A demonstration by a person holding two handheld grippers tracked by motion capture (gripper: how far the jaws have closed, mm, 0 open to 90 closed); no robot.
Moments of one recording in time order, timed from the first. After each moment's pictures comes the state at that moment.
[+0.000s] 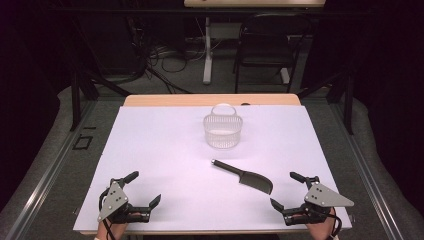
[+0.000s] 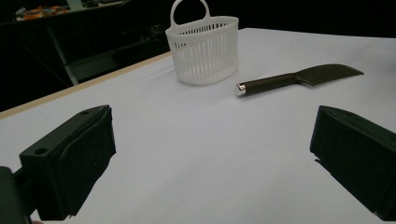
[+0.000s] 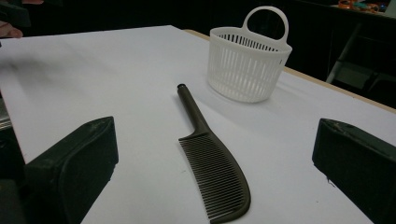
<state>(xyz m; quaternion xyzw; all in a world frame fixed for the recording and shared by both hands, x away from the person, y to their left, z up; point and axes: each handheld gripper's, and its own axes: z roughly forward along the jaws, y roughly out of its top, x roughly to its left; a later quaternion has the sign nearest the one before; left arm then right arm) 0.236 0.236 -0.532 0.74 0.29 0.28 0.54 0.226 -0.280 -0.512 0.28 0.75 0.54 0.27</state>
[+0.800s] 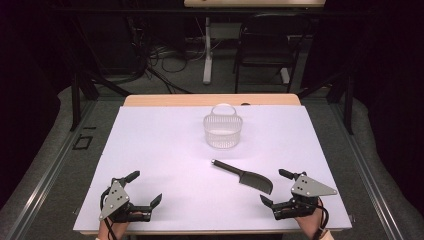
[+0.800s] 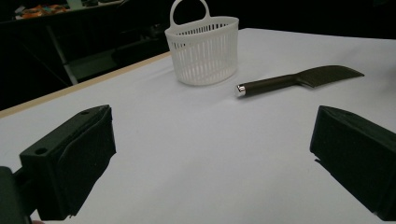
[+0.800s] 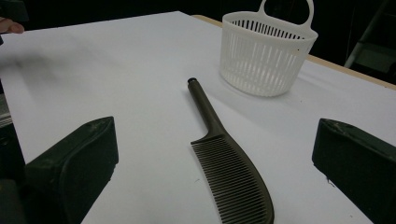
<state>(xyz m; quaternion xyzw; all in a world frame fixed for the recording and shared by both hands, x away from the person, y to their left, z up) 0.237 0.233 -0.532 0.74 0.29 0.28 0.54 0.245 -0.256 -0.512 0.29 0.77 0.52 0.23</state>
